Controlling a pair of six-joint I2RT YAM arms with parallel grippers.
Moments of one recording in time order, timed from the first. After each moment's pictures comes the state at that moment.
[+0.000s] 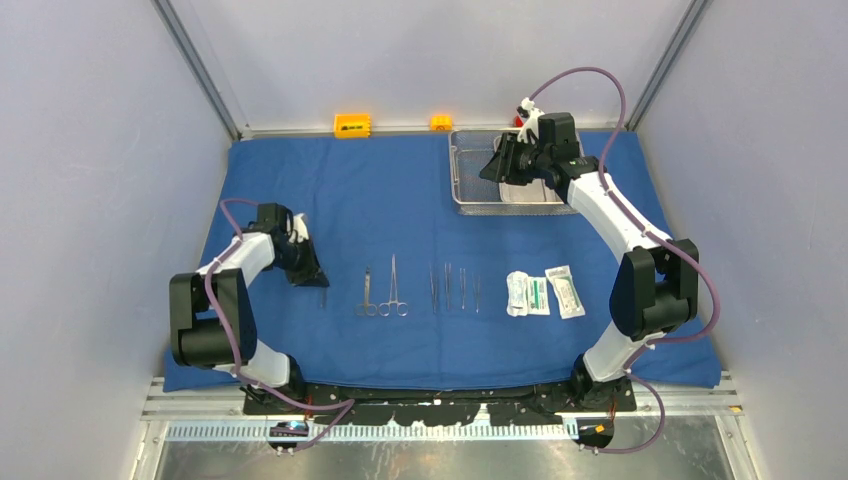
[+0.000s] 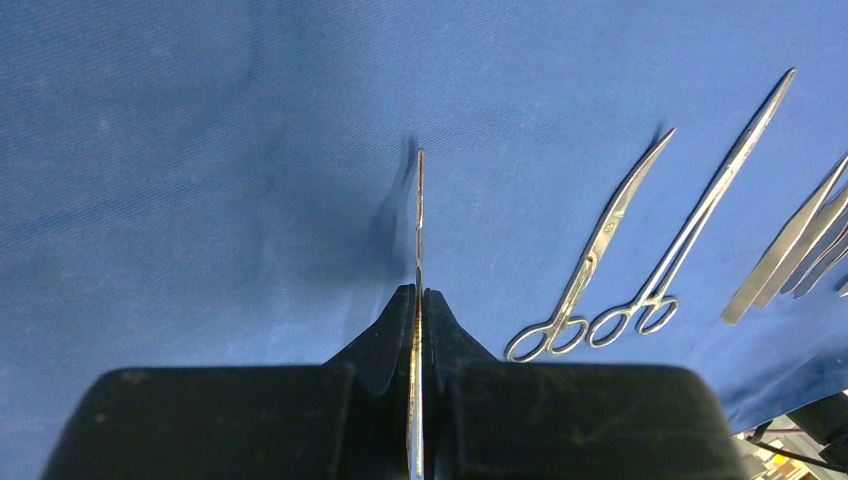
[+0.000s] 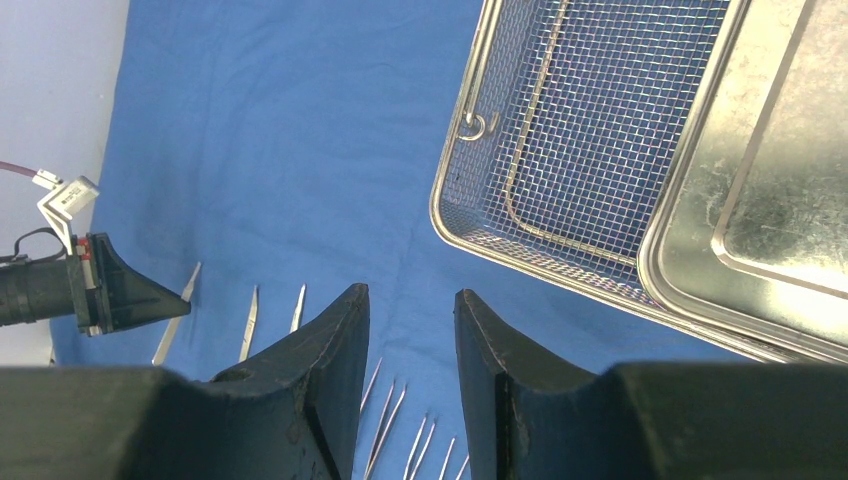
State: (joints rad) left arm 0.09 1.50 0.82 -0.60 0.36 -0.20; right arm 0.23 1.66 1.39 -0.32 -0.41 0.35
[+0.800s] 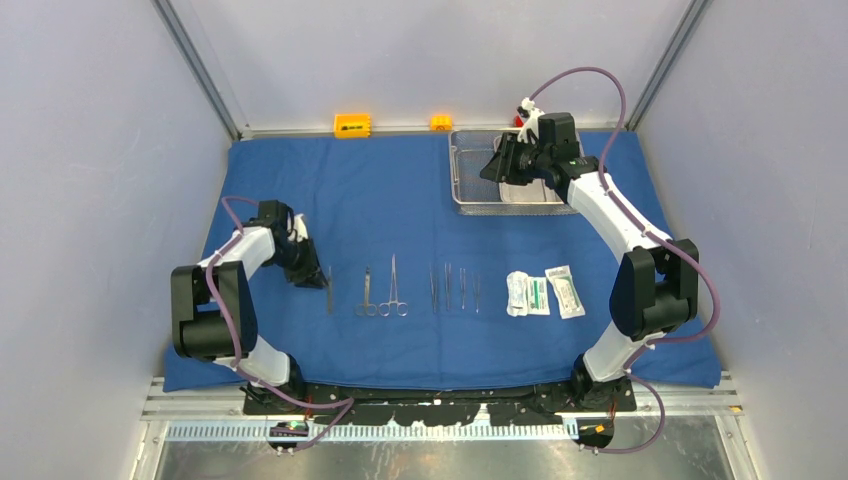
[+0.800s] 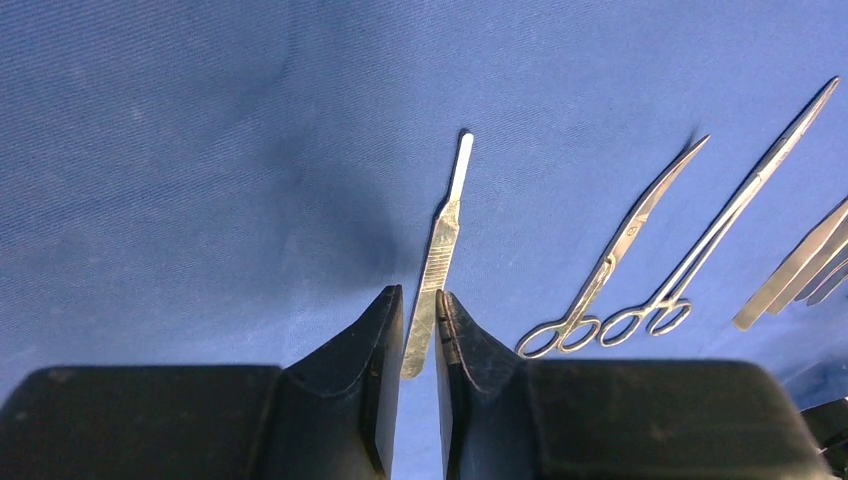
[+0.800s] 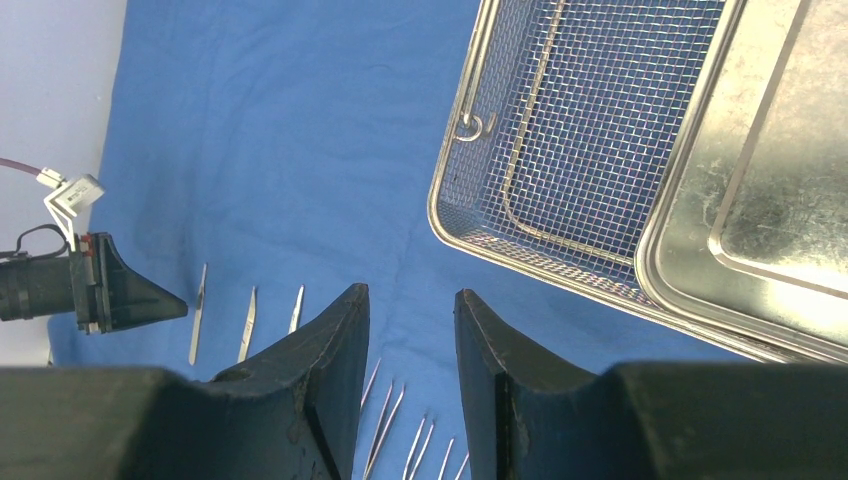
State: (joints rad) left arm 0.09 1.55 0.87 -0.66 0.32 -0.21; right arm 0.23 1.66 1.39 -0.32 -0.41 0.35
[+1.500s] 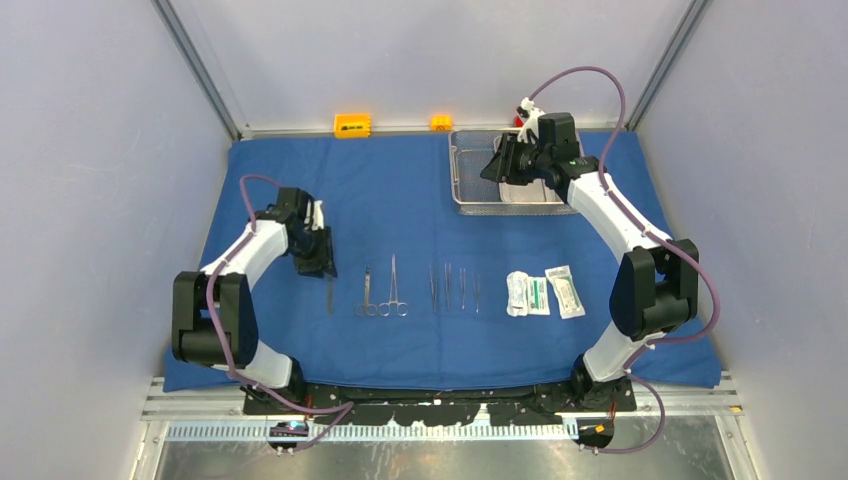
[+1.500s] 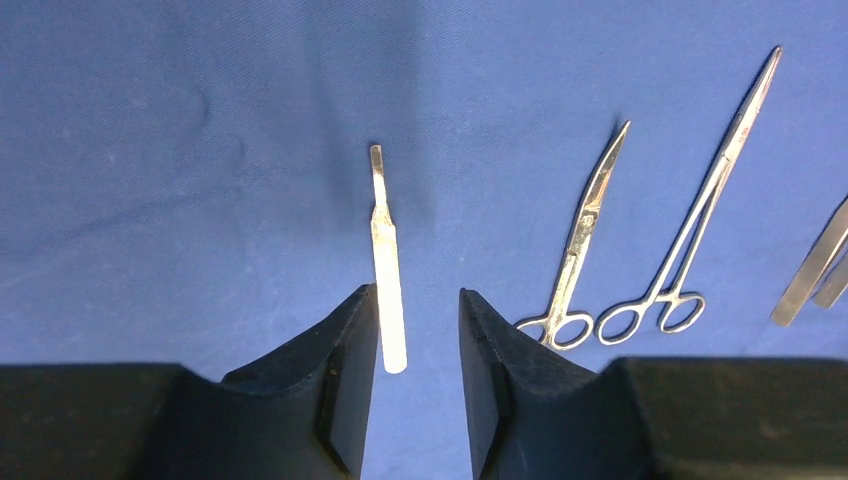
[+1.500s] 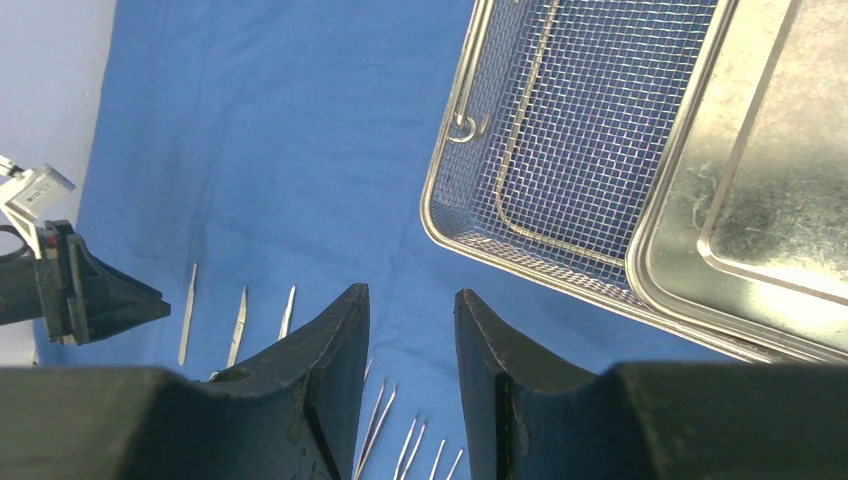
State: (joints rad) left arm -0.05 1.50 0.94 -0.70 0.20 -0.18; right arm 0.23 1.66 1.39 -0.32 -0.40 0.34
